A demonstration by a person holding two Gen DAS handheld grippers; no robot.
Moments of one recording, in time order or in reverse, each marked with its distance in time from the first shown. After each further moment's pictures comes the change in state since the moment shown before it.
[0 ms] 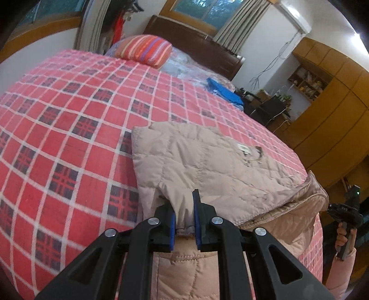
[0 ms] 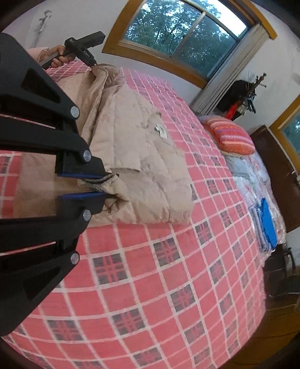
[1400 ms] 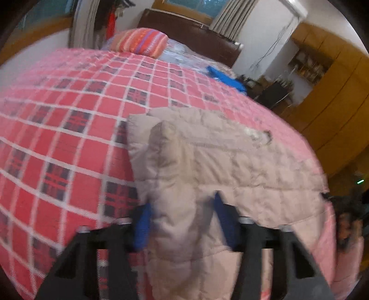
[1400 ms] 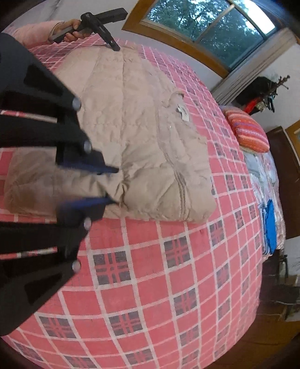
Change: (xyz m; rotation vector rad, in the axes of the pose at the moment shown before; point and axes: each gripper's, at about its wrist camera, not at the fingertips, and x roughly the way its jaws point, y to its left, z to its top) left arm 0.009 -0.014 -0.019 0.117 0.019 0.087; right arm 0.028 0.014 -0.023 -0.139 0.025 -0.125
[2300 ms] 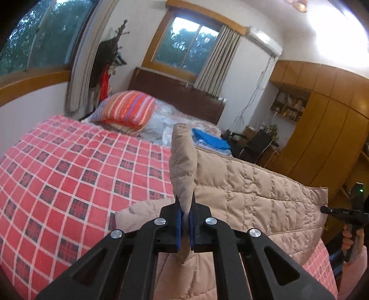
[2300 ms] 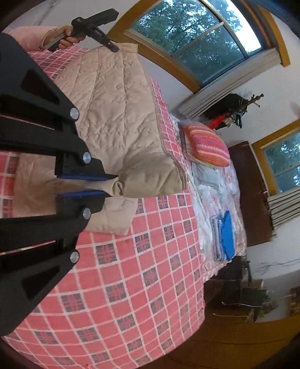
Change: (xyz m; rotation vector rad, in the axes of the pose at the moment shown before) left arm -0.055 -0.031 0.082 -0.006 -0.332 -0.069; right arm -0.073 0.032 0.075 -0.028 -0.214 0.031
